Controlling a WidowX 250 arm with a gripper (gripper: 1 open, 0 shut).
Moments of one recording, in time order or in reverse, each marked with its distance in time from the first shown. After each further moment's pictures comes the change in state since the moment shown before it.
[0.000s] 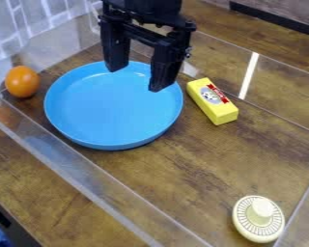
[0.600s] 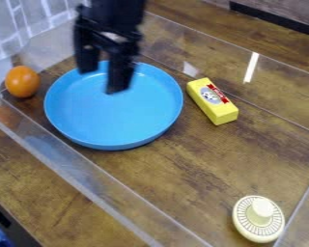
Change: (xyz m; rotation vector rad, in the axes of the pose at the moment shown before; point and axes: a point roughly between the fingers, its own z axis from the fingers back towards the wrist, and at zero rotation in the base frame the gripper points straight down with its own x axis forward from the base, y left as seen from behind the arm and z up) arm -0.021 0.068 -0.020 -0.013 0.101 -0.134
